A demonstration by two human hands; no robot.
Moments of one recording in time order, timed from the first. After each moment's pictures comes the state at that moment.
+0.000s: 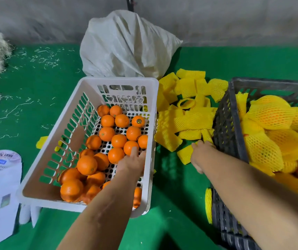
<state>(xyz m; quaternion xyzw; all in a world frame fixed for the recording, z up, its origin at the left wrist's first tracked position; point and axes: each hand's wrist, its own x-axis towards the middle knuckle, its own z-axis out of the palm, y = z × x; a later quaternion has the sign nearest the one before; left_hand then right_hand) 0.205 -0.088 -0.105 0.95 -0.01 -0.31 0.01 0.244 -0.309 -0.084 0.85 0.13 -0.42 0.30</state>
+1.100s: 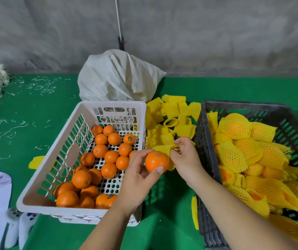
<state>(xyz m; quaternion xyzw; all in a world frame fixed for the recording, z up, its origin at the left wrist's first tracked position) 0.120 -0.124 -0.041 0.74 -0.08 0.00 0.67 0.161 -0.297 -0.022 0.79 -0.12 0.02 -0.60</state>
